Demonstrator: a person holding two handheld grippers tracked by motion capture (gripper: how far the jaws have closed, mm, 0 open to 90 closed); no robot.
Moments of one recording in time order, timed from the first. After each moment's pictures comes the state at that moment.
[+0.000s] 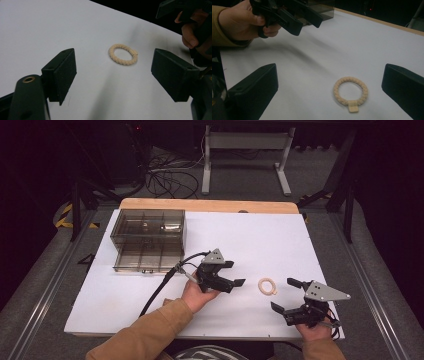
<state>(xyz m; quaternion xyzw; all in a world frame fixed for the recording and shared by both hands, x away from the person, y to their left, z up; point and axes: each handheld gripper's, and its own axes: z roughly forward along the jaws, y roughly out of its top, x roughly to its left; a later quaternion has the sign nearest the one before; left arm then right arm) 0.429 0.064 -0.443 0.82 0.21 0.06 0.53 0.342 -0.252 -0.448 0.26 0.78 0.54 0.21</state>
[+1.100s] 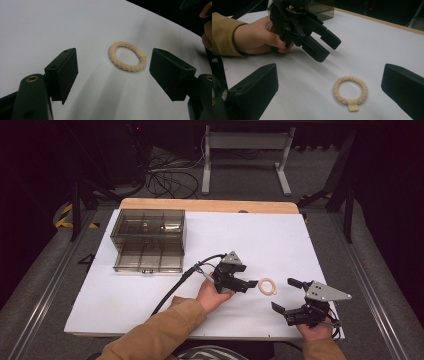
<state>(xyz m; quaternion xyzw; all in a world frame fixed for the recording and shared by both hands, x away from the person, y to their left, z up) 0.446 0.019 -0.468 0.83 0.24 0.03 0.50 0.341 -0.254 -0.448 0.26 0.78 0.54 0.21</state>
